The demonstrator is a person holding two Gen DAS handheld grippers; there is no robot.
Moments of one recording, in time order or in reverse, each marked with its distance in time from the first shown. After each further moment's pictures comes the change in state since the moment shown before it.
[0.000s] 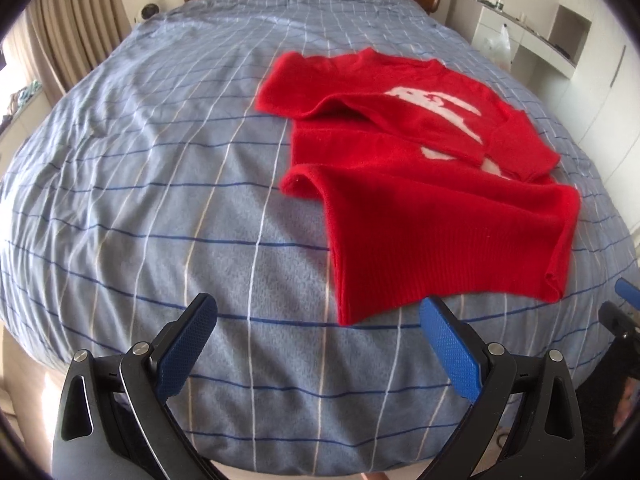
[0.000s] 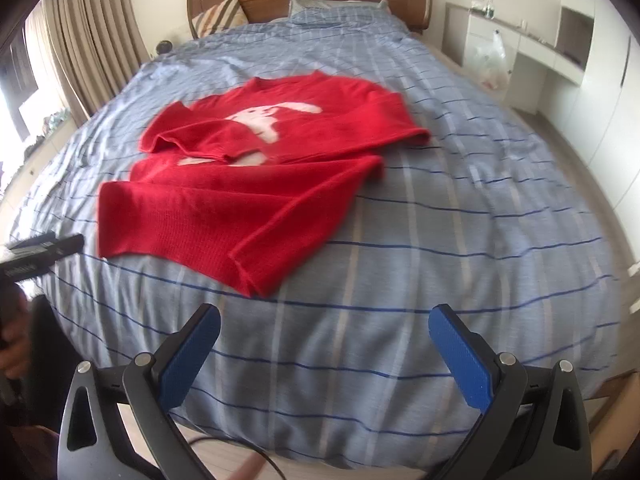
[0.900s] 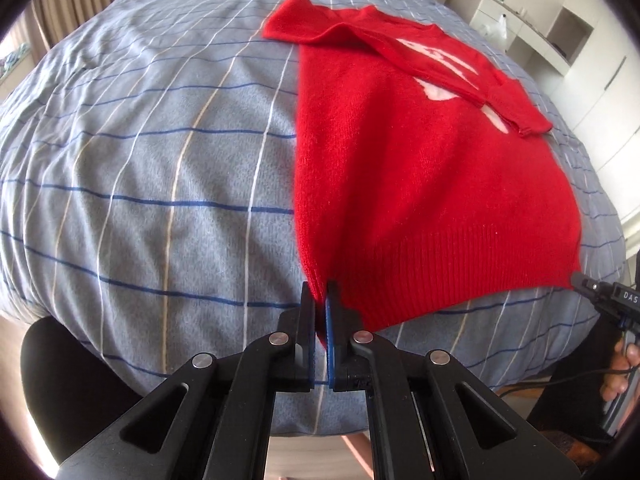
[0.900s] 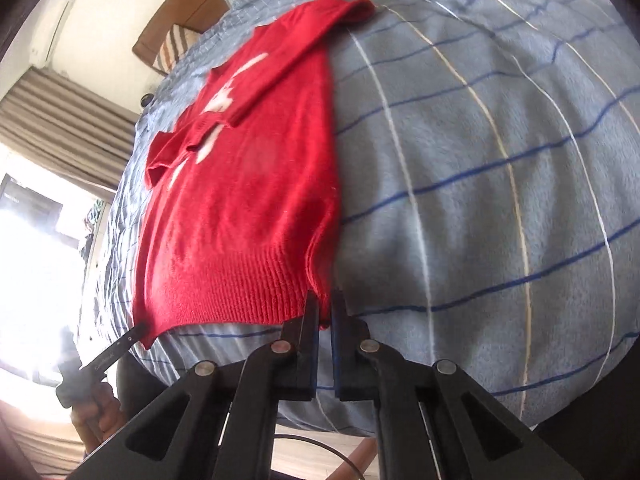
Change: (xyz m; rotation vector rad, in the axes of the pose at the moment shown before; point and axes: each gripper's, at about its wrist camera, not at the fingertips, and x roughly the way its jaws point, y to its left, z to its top) left arm 0.002 0.020 -0.054 -0.043 0.095 -0.085; right arm 0.048 -0.076 -0.051 0.451 0.163 0.280
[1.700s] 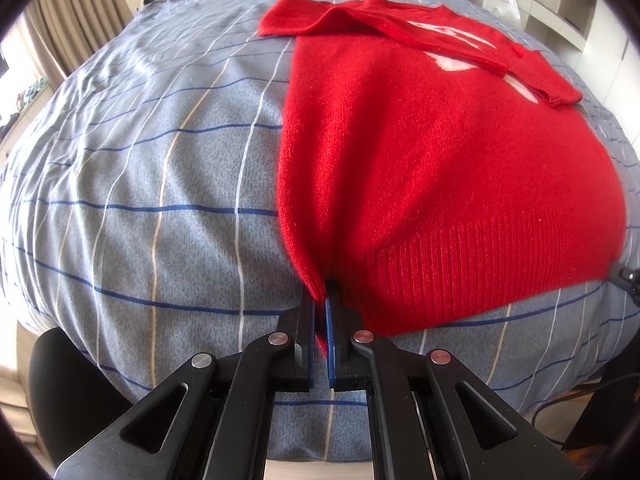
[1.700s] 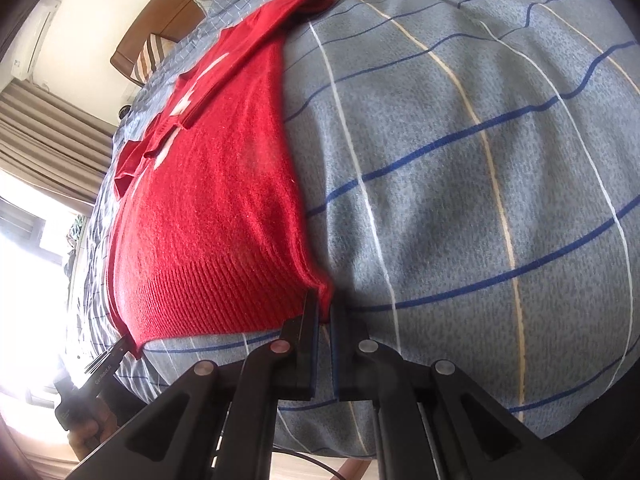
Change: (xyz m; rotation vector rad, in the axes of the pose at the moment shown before) left arm 0.030 -0.020 -0.006 0.076 -0.040 0.176; right arm 0.025 -0.006 0.000 0.024 -0.026 -0.056
